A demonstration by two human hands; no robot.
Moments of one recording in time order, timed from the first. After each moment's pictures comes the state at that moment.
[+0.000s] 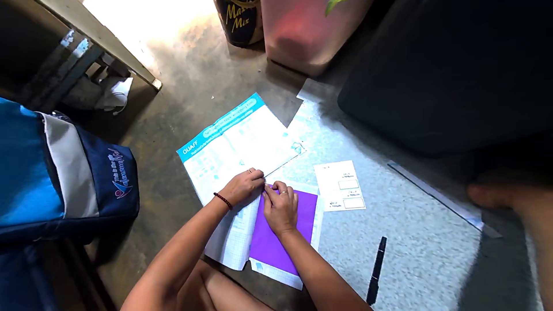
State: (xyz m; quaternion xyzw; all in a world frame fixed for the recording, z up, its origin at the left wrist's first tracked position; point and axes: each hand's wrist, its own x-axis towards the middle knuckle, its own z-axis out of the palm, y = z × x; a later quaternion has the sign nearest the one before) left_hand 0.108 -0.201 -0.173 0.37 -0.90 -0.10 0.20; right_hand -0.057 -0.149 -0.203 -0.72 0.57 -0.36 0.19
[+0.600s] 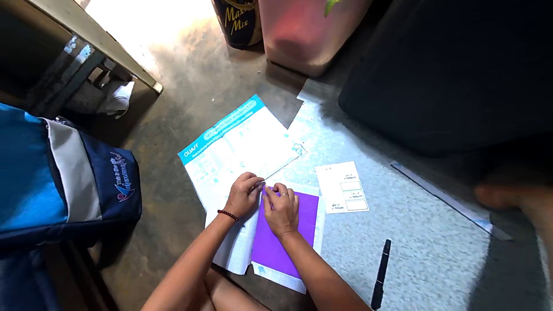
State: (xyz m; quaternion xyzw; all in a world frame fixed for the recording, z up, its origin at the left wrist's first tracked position) left_hand 0.089 -0.171 -0.169 0.59 -0.71 -0.24 0.31; right_hand -0.055 -0.149 -0.202 -0.72 0.57 -0.35 0.20
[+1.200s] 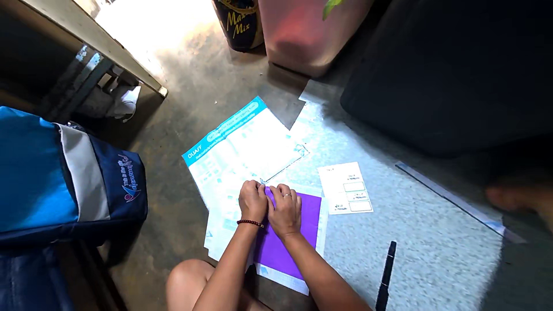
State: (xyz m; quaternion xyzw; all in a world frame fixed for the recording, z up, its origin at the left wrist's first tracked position) left_hand 0.034 -0.172 -0.134 0.82 -0.48 -0.28 0.15; right_hand -0.056 -0.149 -0.193 -0.71 0.58 -0.33 0.22
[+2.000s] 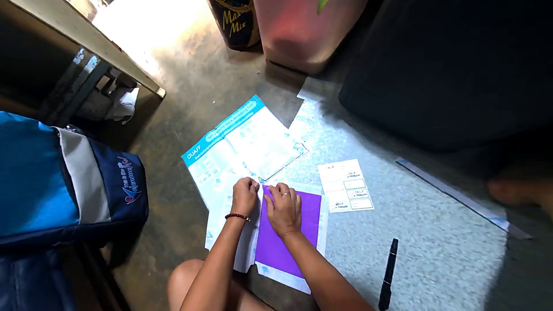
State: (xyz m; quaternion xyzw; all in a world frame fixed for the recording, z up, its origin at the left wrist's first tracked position) left_hand 0.062 -0.182 -0.129 0.79 -0.48 -0.36 0.13; right_hand -0.057 -0.149 -0.193 -0.72 0.57 -0.32 0.22
